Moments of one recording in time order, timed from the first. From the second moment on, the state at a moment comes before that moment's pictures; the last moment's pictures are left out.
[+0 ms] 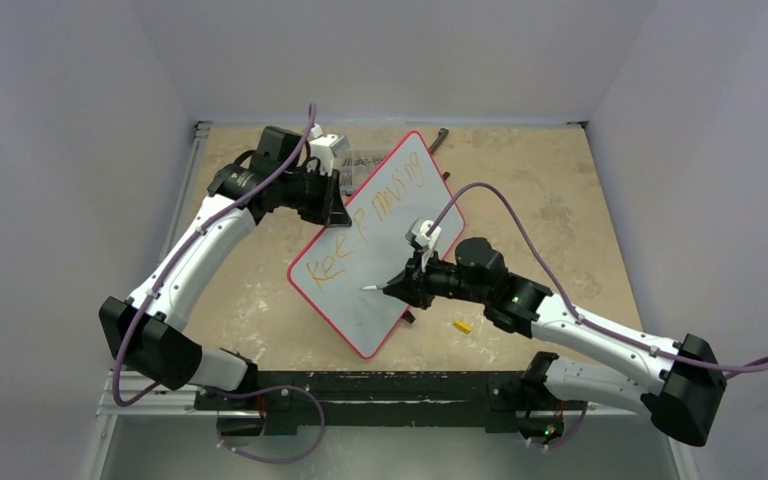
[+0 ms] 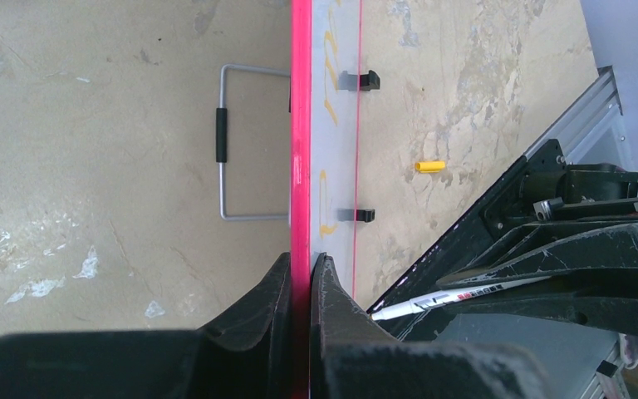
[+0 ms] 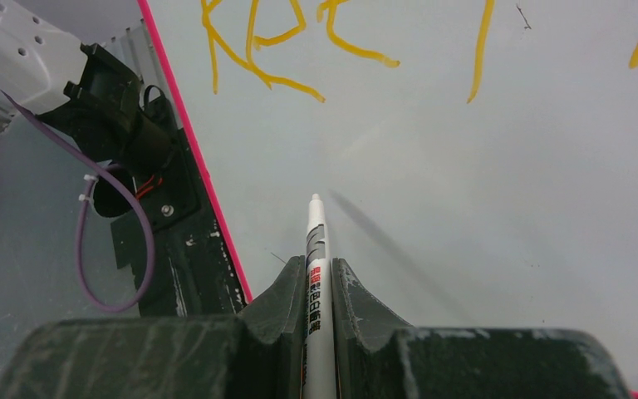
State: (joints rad) left arm -0.42 1.42 1.46 -0.88 0.44 -0.16; right arm 0.91 1.01 0.67 0.03 -0.29 0.21
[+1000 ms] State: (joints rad) left arm -0.41 1.42 1.46 -0.88 0.44 -0.16; right arm 0.95 1.01 0.63 0.07 -0.30 0.23
